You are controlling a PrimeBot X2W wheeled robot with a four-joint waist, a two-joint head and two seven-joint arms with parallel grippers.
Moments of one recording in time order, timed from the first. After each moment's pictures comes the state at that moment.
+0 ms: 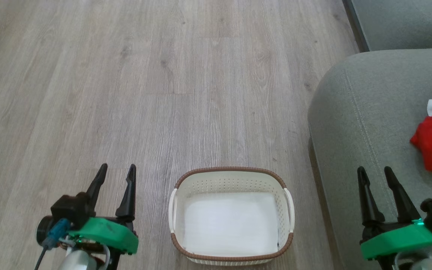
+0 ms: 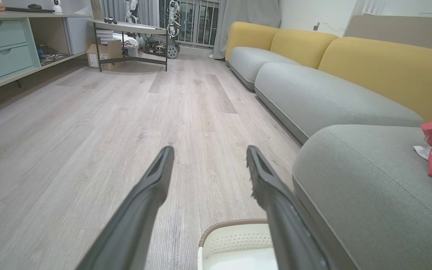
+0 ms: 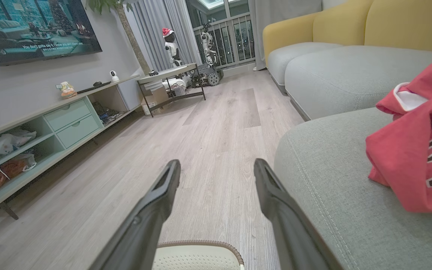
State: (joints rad) left arm -0.05 0.19 -0.29 0.23 -0.37 0.02 -0.25; right arm 0.09 -0.16 0.02 0.09 0.43 0.13 -0.25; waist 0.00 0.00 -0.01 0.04
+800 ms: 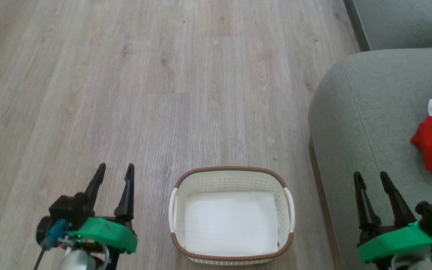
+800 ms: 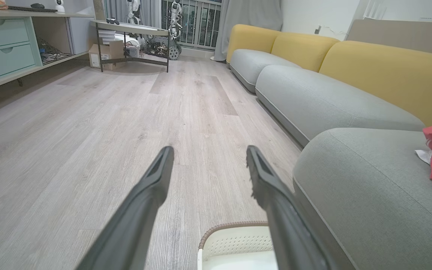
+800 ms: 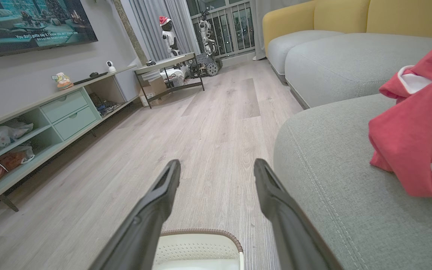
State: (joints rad) left arm -0.05 0.11 -0.18 0.26 -0.29 -0.06 -0.25; right arm 0.09 -0.16 0.04 0.13 0.43 0.13 -0.25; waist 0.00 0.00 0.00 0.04
